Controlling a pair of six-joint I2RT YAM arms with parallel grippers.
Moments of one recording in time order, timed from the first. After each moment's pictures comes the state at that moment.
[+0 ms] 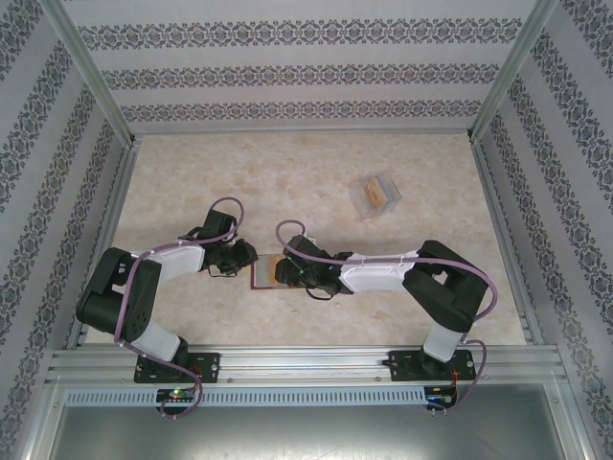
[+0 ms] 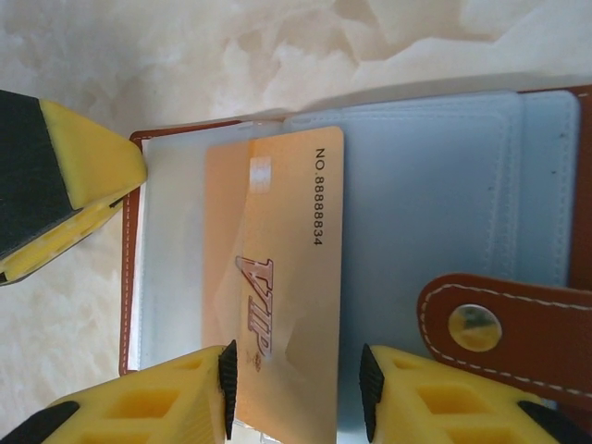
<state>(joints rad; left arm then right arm) -0.29 1.56 0.66 -0.19 0.34 -0.77 0.97 1.75 0.88 -0.03 -0.01 1.02</state>
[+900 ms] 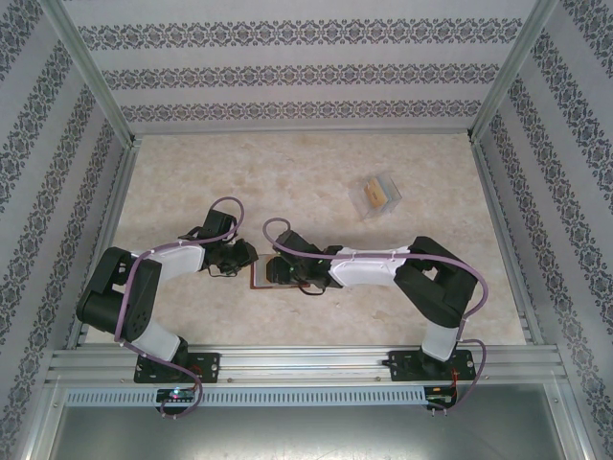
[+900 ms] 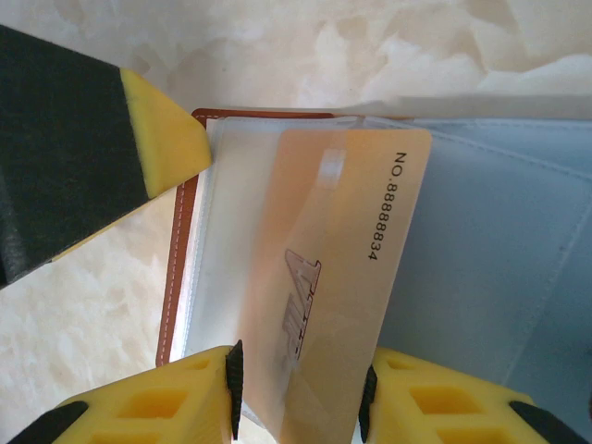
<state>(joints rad) -0.29 1.56 0.66 -0.19 0.34 -0.77 0.99 1.81 1.00 -0.11 -0.04 0.91</state>
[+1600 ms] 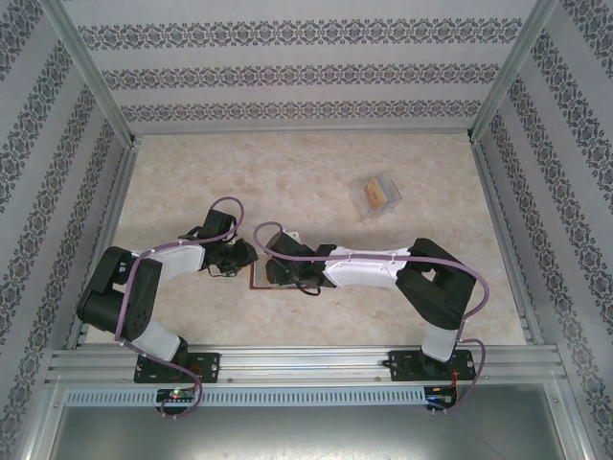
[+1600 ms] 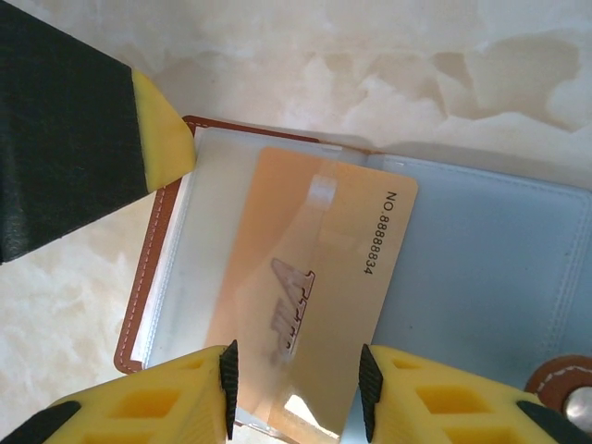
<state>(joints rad) -0.29 1.58 0.66 -0.19 0.35 -0.77 1.02 1.81 1.08 -0.26 0.09 0.81</state>
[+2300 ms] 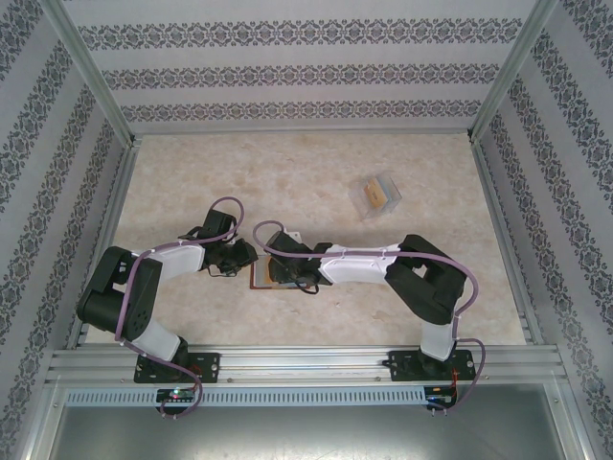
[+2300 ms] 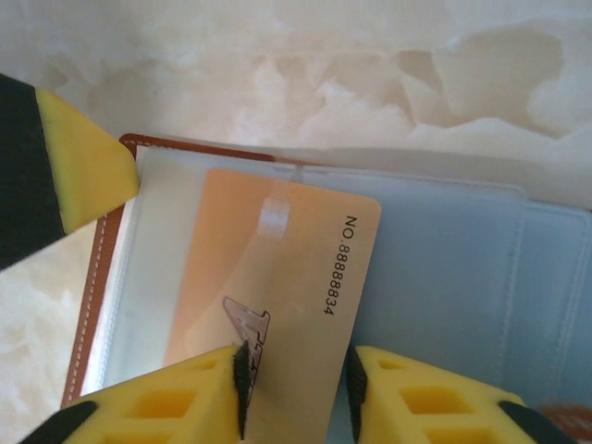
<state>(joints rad) -0.29 1.58 0.66 -0.18 0.35 -0.77 1.00 1.87 1.10 -0.25 0.10 0.84</state>
